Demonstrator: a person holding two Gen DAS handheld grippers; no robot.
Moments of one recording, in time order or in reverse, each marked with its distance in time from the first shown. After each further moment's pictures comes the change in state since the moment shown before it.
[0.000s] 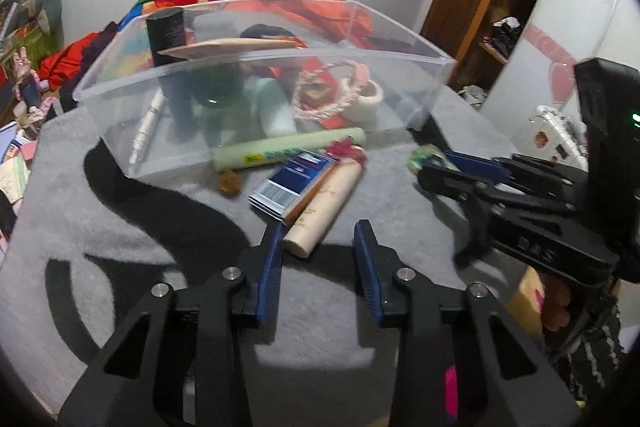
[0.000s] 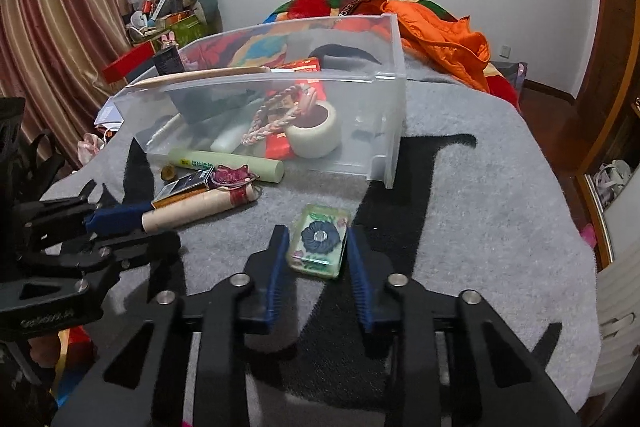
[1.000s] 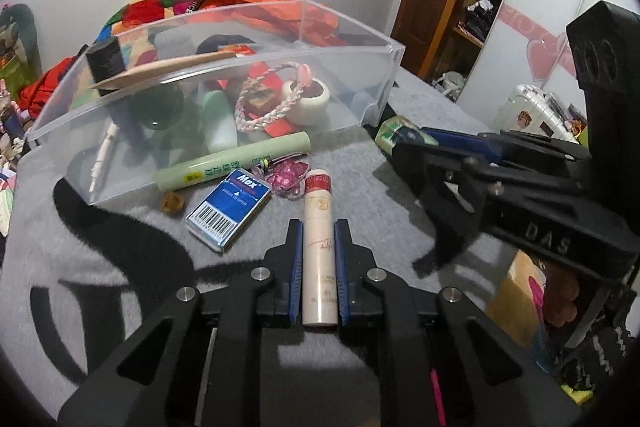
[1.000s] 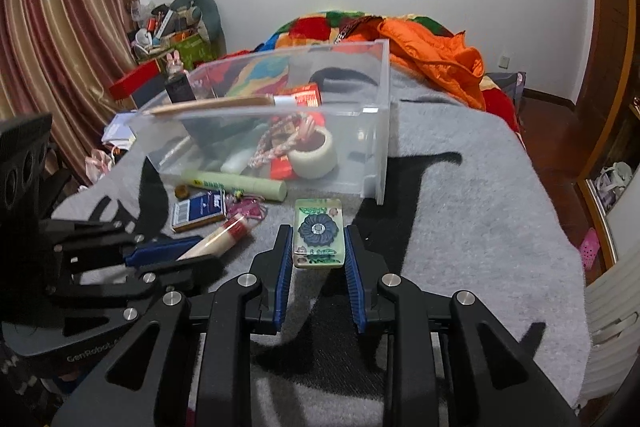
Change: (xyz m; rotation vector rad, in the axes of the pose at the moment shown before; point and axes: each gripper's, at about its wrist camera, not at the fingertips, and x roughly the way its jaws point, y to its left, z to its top) left arm 0.008 -0.028 0.008 0.096 -0.011 -0.025; right arm -0.022 -0.001 0.004 0.020 -0.073 0.019
